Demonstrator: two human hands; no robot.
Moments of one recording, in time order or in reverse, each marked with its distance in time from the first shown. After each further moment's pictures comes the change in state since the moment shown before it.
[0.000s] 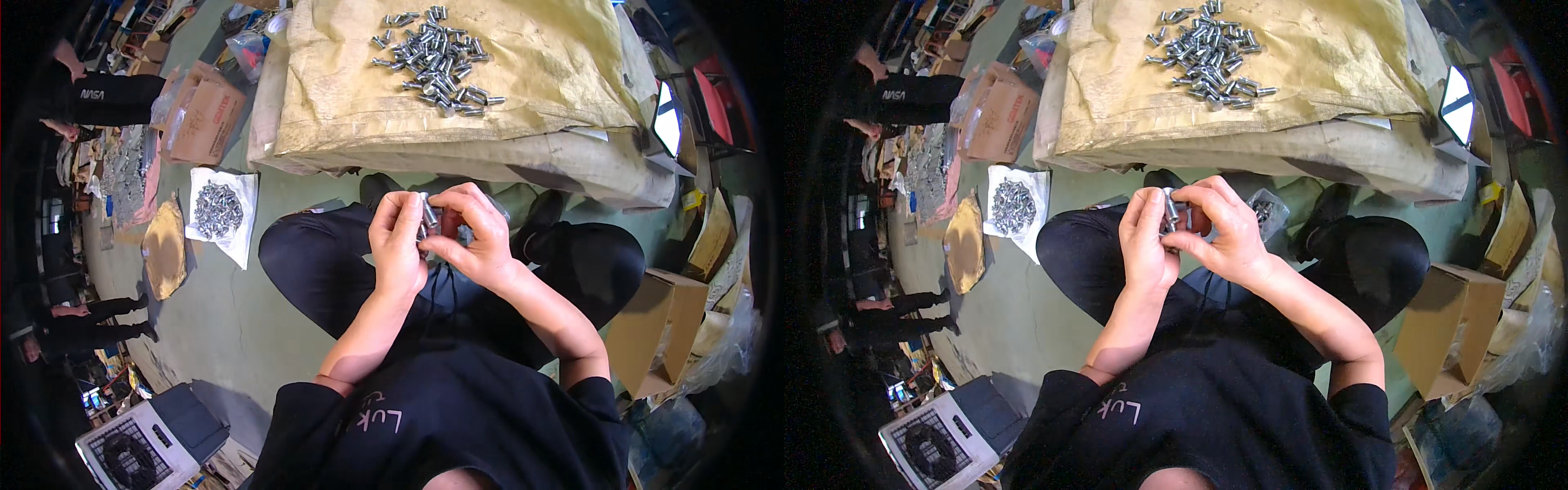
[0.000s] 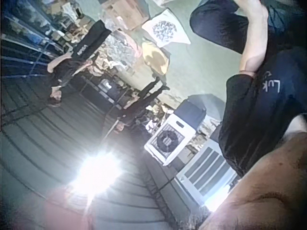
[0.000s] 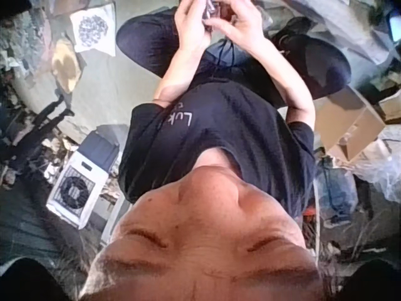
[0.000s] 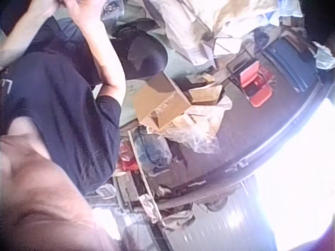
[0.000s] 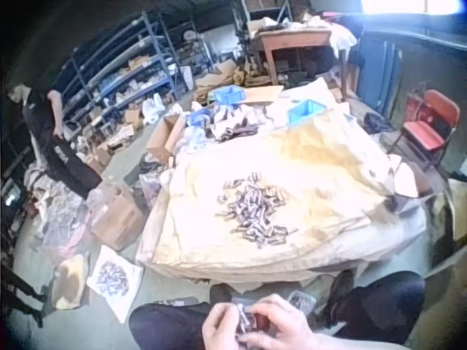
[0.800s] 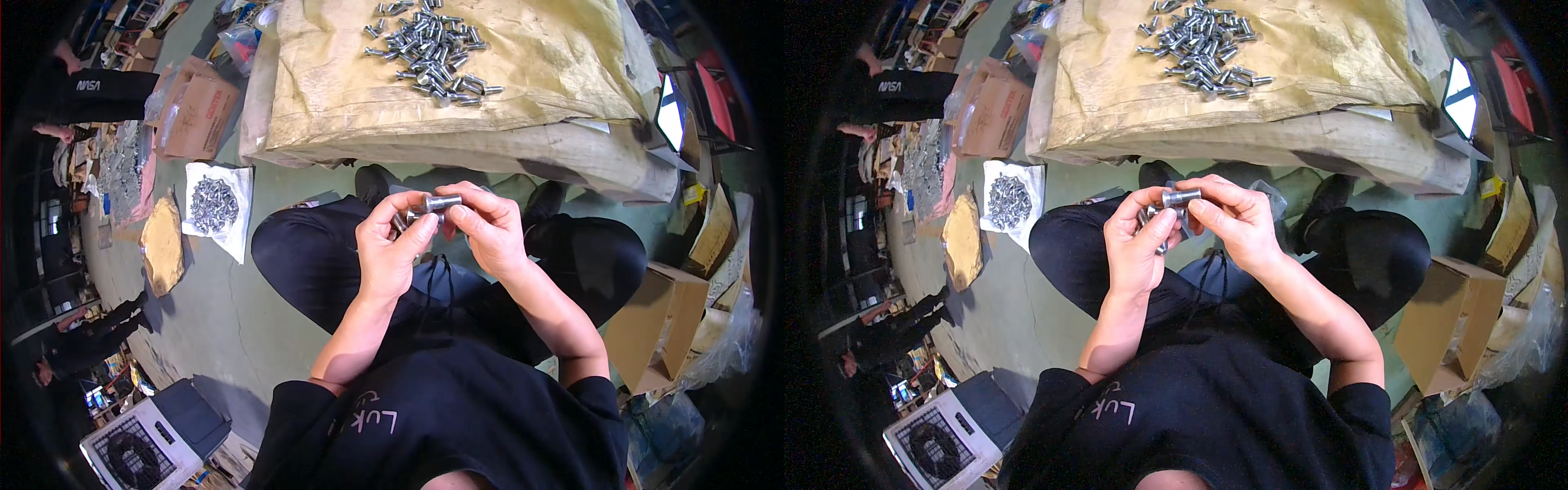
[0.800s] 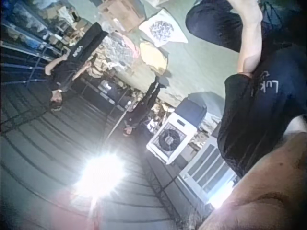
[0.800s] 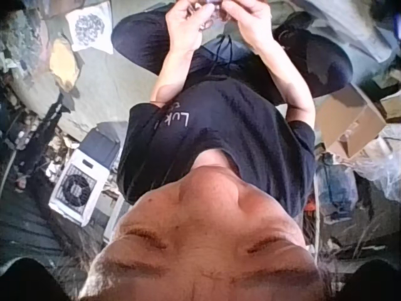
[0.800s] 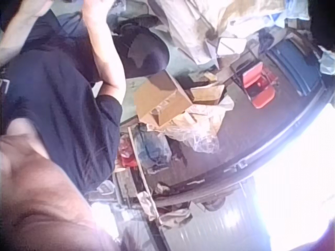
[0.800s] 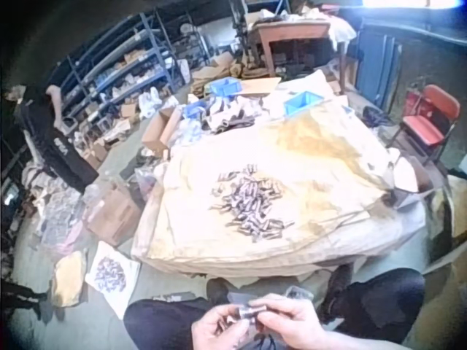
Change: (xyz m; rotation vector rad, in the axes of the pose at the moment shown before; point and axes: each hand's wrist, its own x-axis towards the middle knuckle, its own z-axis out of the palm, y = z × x) left_hand -0.005 0.006 -0.010 0.201 -0.171 0.020; right_hand -0.012 0.012 -0.006 0.787 0.059 0.453
